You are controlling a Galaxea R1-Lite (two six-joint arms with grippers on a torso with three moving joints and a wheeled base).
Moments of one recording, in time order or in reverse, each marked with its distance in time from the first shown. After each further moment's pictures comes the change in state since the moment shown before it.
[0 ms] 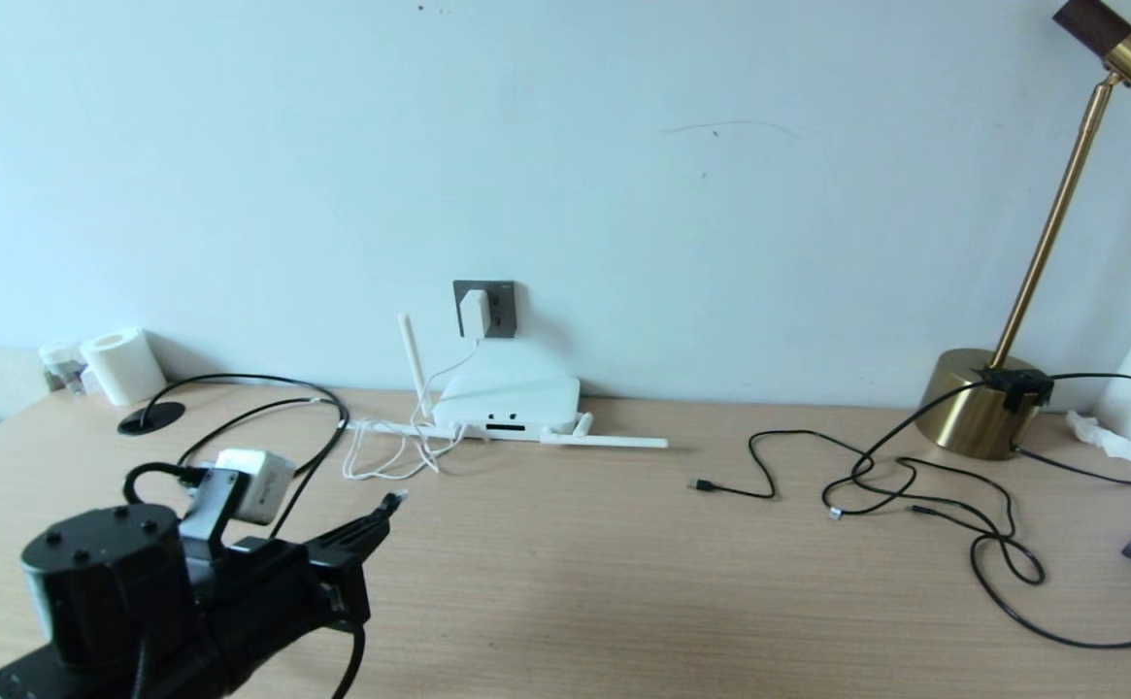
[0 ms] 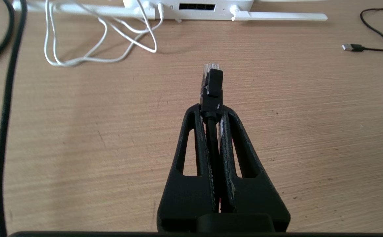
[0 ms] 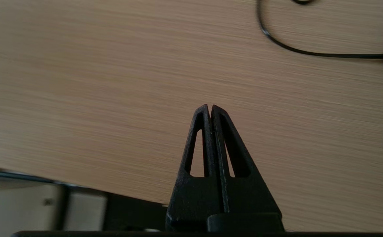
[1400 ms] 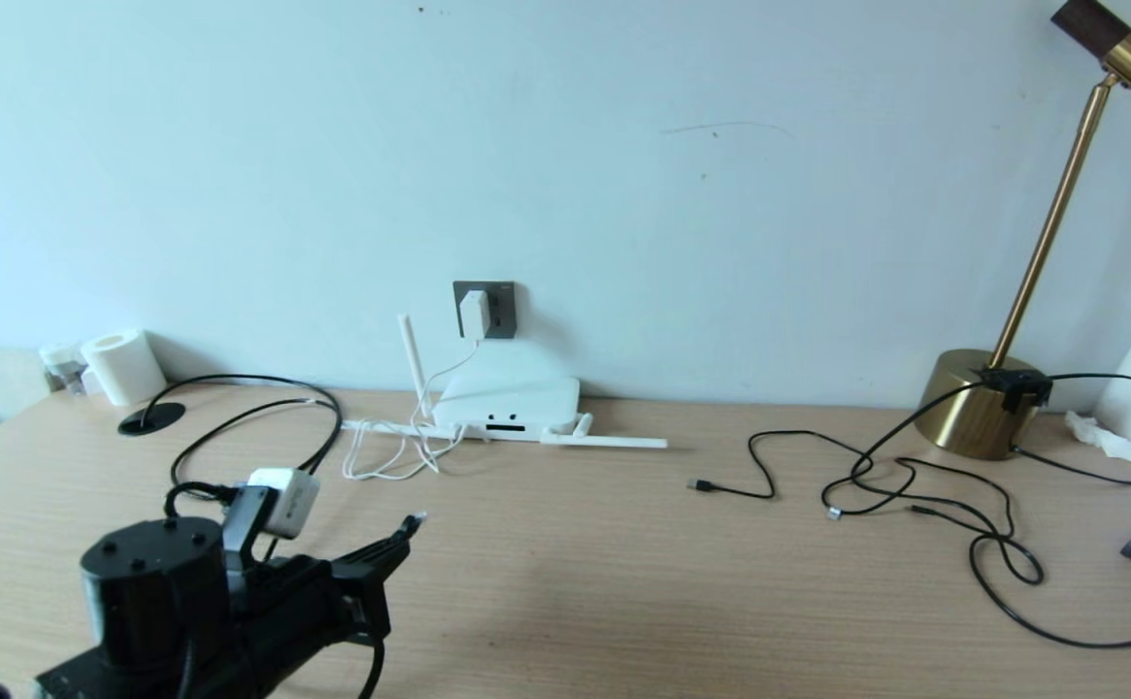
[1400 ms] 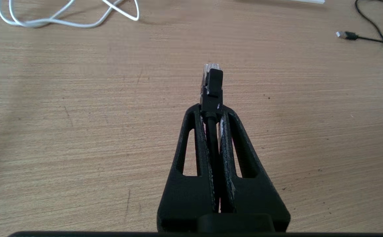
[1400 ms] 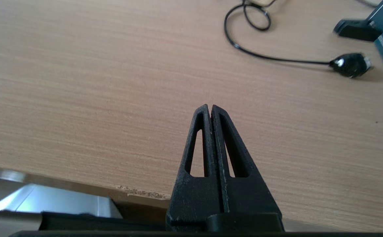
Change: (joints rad) left arm -0.021 0.110 0.019 -0.066 -0.030 -0.073; right arm -0.003 -0.617 0.315 -0.031 -0.077 -0.092
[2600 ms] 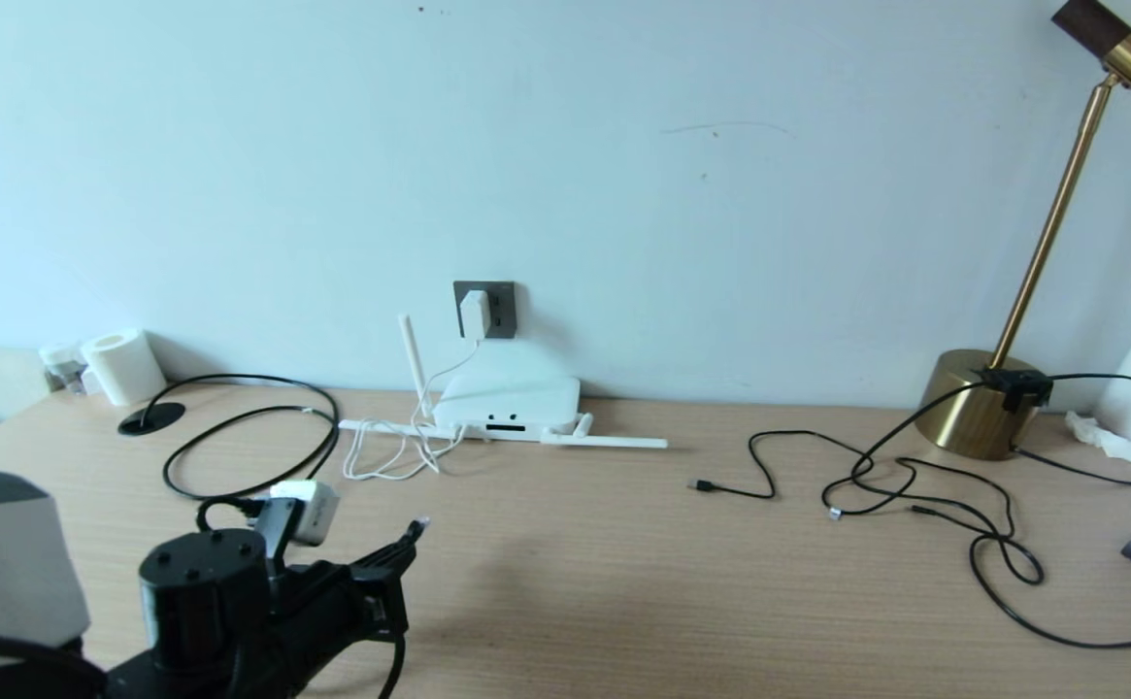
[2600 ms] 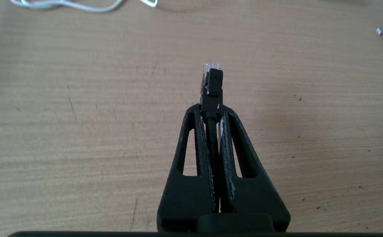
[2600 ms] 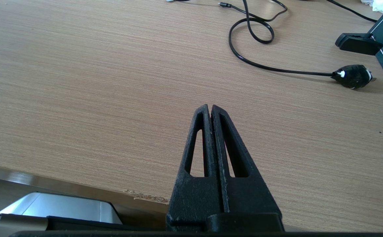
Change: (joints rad) left arm -0.024 0.161 0.023 -0.188 0.075 -0.008; right arm 0.000 -0.063 0.001 0.001 0.030 0.006
